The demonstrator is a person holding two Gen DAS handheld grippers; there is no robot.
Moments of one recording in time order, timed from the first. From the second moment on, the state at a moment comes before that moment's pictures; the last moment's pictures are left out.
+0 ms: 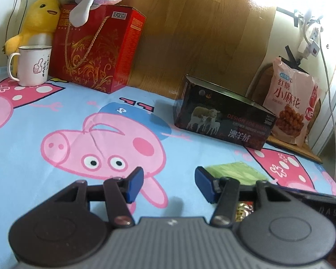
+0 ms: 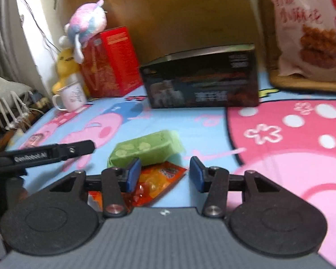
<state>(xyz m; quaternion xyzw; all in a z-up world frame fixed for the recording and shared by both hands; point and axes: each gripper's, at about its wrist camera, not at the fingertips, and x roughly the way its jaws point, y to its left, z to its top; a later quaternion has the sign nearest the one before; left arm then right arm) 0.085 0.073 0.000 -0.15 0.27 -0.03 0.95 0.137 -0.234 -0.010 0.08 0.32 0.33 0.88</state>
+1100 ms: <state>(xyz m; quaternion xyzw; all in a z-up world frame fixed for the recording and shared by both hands) 0.027 0.085 -0.006 -0.23 0.36 -0.19 0.88 0.088 -0.274 -0.019 0.25 0.41 0.41 0.78</state>
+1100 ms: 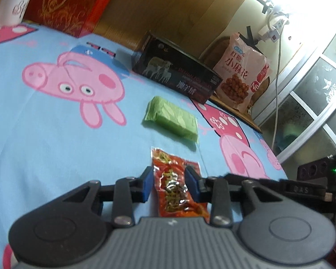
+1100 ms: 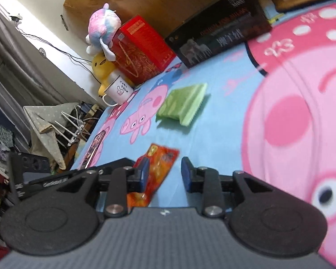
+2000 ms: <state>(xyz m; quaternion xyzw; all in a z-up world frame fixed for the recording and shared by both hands) 0.021 0.089 -0.018 -0.31 0.36 -0.20 0.86 0.057 -0.243 -0.029 0.24 0.40 0.45 0.76</state>
